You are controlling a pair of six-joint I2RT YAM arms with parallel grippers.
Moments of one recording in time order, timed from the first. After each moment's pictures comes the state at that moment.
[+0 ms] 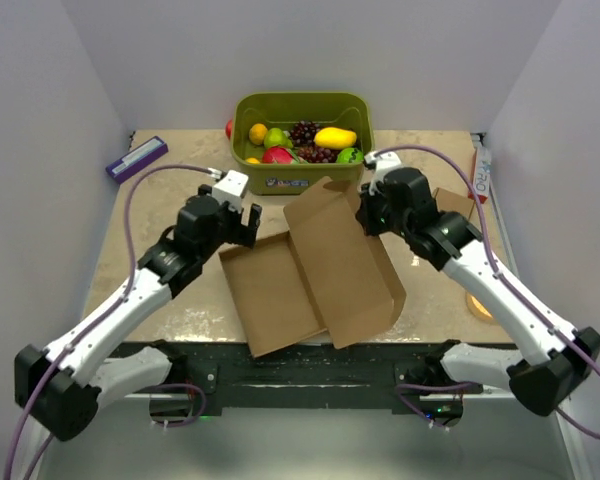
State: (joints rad) left arm -0.55 1.08 0.85 -0.25 -0.20 -0.04; right arm 0.60 1.14 1.18 -0.62 0.13 0.24
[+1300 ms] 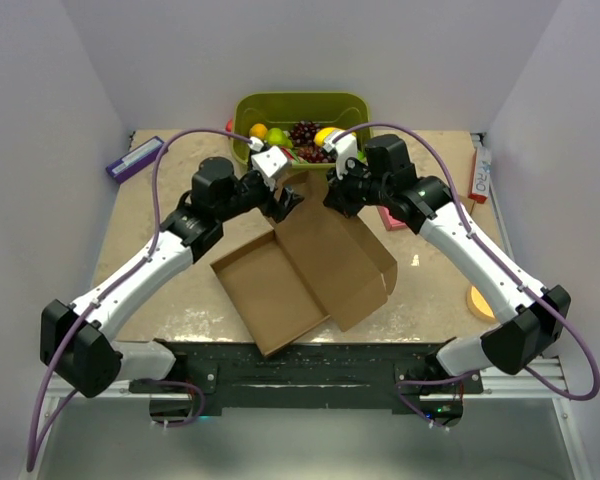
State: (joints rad) left arm -0.55 1.29 1.11 0.00 0.34 0.18; right arm 0.58 1.43 1.48 -0.64 -0.29 -0.13
